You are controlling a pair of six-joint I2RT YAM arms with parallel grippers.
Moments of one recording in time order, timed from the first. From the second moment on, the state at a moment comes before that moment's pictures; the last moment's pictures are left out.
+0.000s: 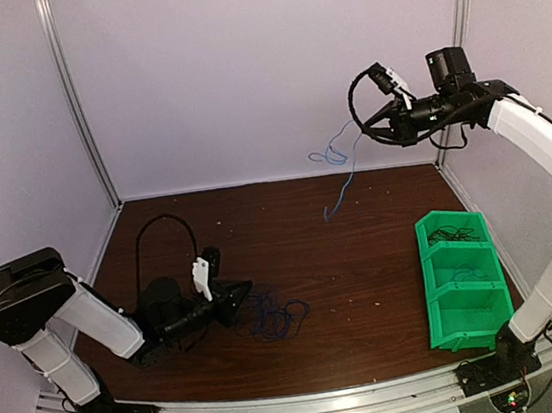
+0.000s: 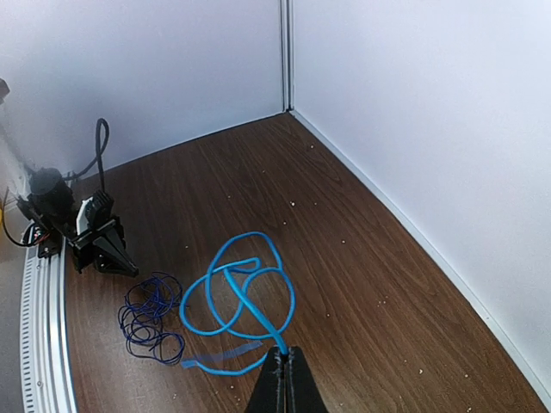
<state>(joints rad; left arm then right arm) -0.88 1.66 0.32 1.20 0.04 -0.33 0.26 1.57 1.70 -0.68 -0.78 -0.40</state>
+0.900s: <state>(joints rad) -0.91 1.80 1.05 0.71 0.23 0.11 0.35 1.51 1.58 -0.81 -0.81 -0.51</state>
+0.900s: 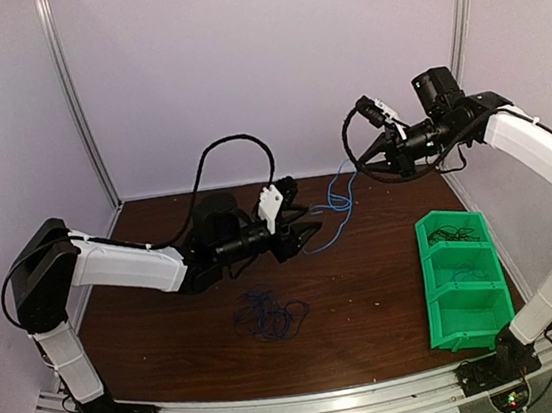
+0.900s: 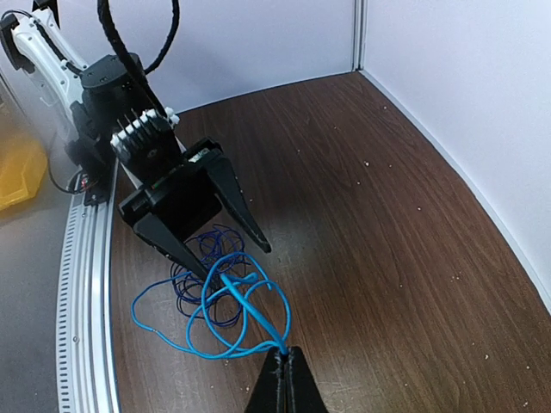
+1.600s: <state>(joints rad) -0.91 1.87 1.10 0.62 0.29 0.18 0.38 1.51 1.55 -0.81 -0.81 -0.51</state>
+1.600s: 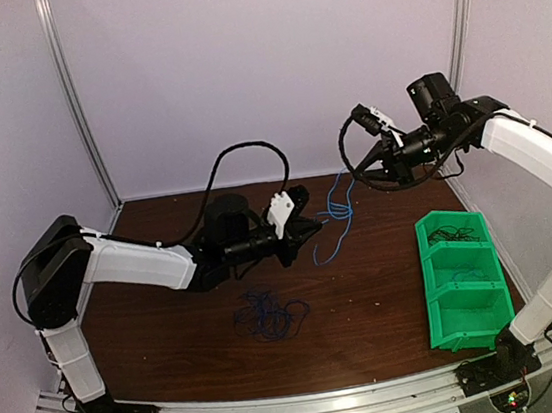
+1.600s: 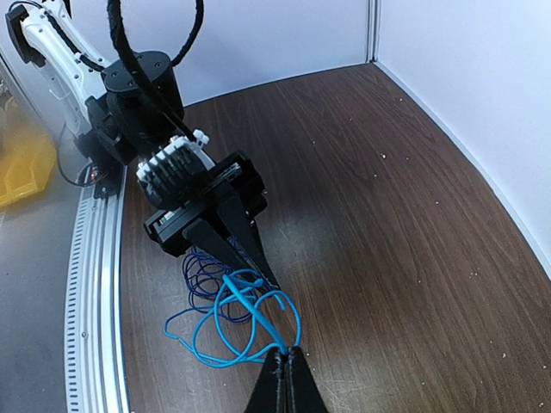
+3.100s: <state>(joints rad) -0.91 1.72 0.83 0.70 0.13 -0.03 -0.22 1.21 1.50 -1.02 -0.63 -0.69</state>
